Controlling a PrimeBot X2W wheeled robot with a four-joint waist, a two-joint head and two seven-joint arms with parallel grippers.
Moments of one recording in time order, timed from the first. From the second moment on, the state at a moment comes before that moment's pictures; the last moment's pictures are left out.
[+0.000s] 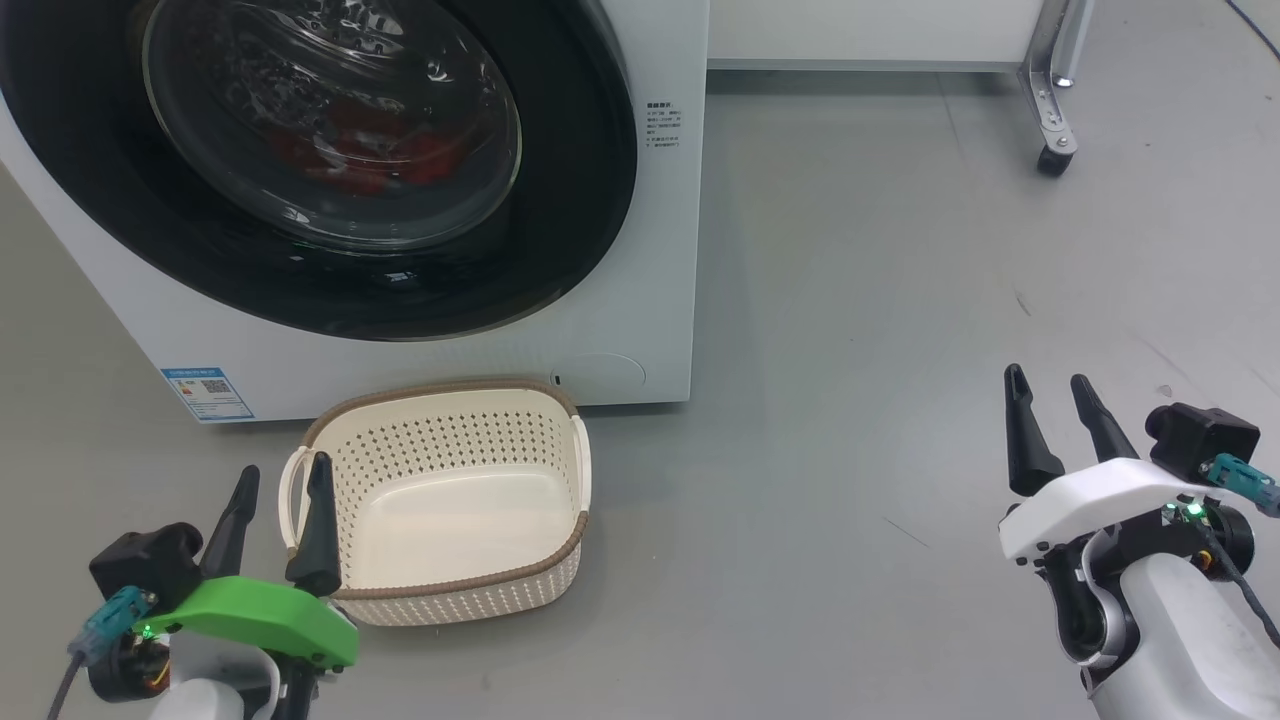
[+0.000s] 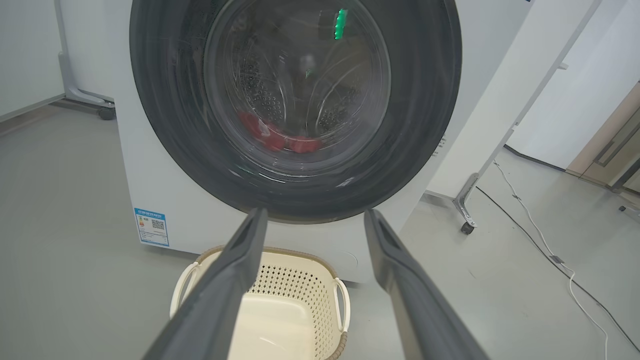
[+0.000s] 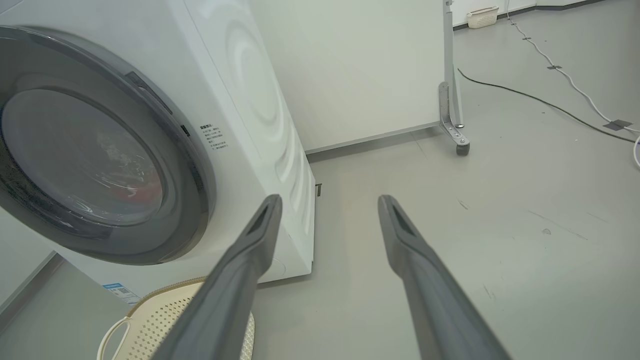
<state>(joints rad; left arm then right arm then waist) -0.12 0.11 -0.13 0.32 -0.63 -0.08 -0.15 -0.23 -0.19 0.21 0.40 0.67 0.08 -0.15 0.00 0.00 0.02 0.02</state>
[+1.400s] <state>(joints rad) -0.15 0.08 -0.09 0.35 -0.20 -0.07 -0.25 -0.32 -0.21 0.18 0.45 0.31 0.06 -0.25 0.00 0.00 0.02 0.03</state>
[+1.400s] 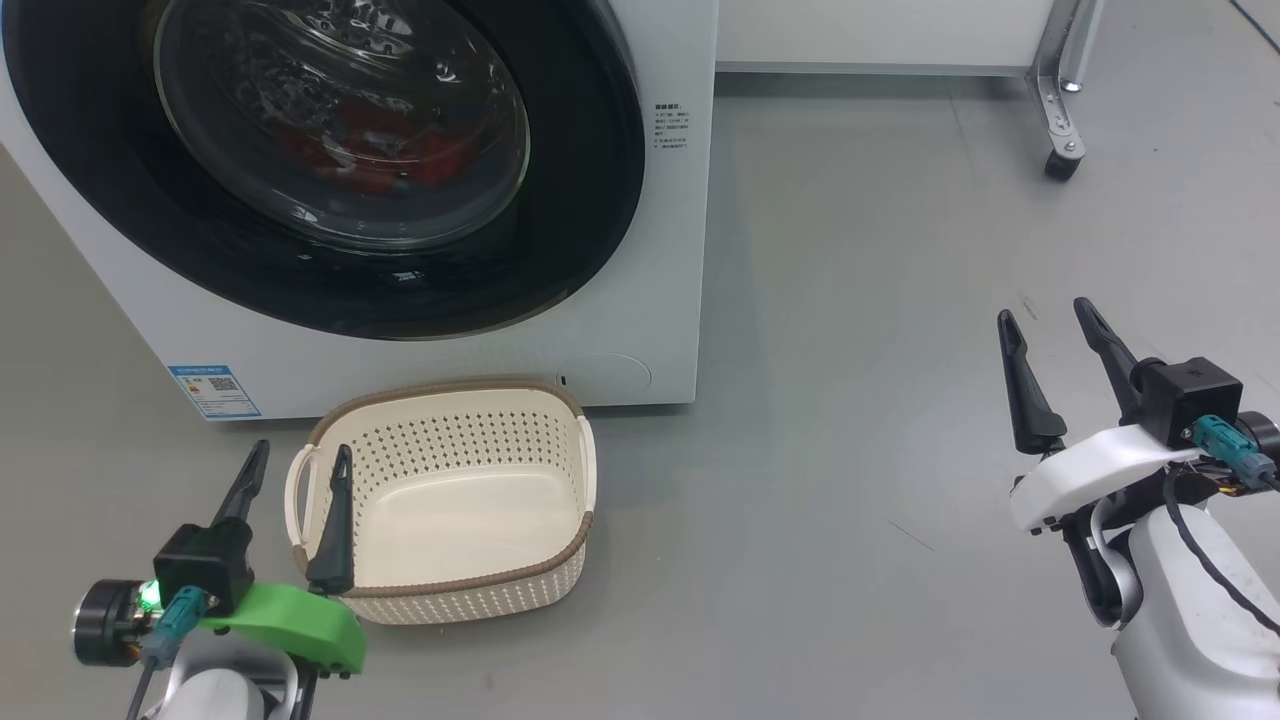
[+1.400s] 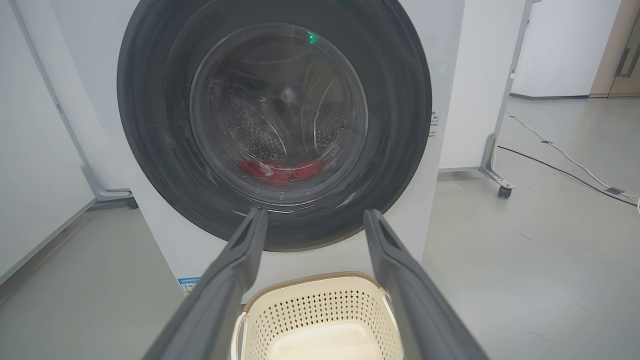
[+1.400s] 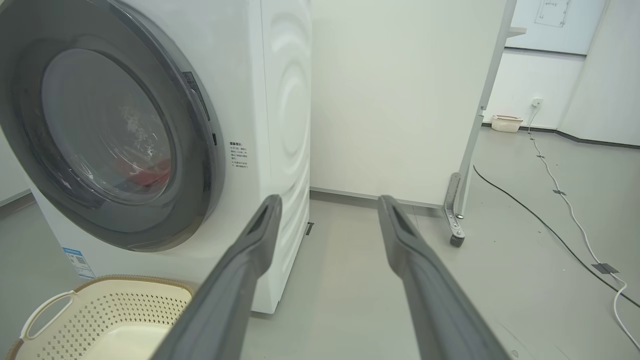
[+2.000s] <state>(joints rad) -0.15 0.05 -0.04 0.37 -0.21 -0.06 -0.25 -0.32 -0.19 0.14 0.46 0.30 0.07 -0.25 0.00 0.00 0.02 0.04</state>
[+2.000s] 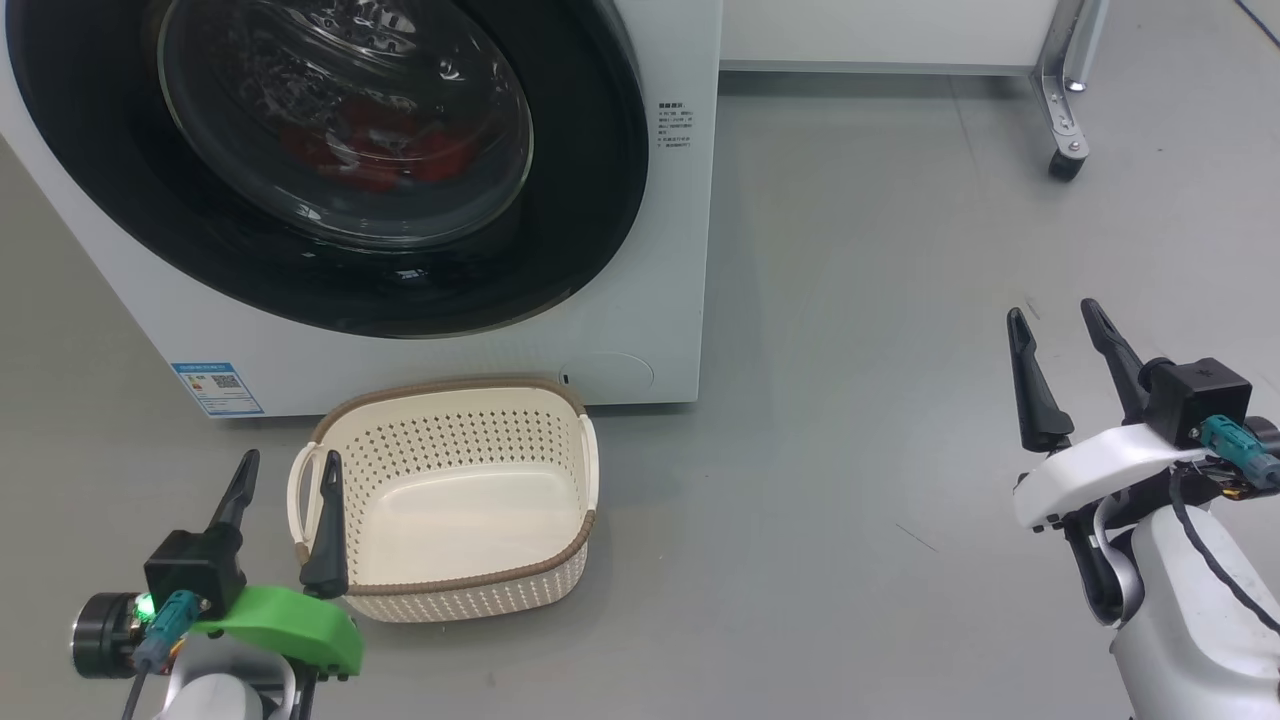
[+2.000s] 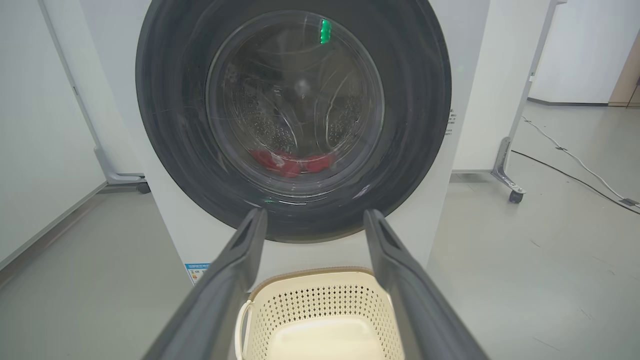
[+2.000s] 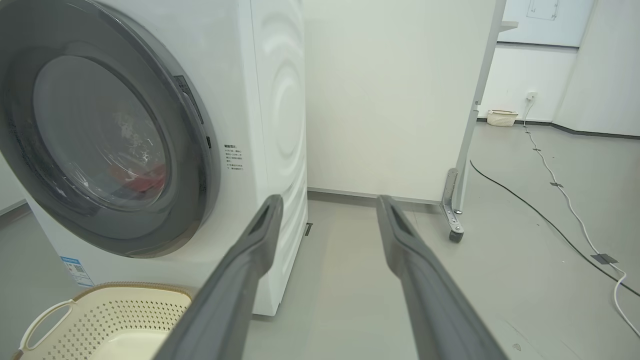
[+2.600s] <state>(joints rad) -0.15 0.04 -0.03 0.34 -0.23 -0.09 -0.25 -0.36 -0.07 -0.02 0.45 0.63 0.12 -0.25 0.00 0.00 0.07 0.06</state>
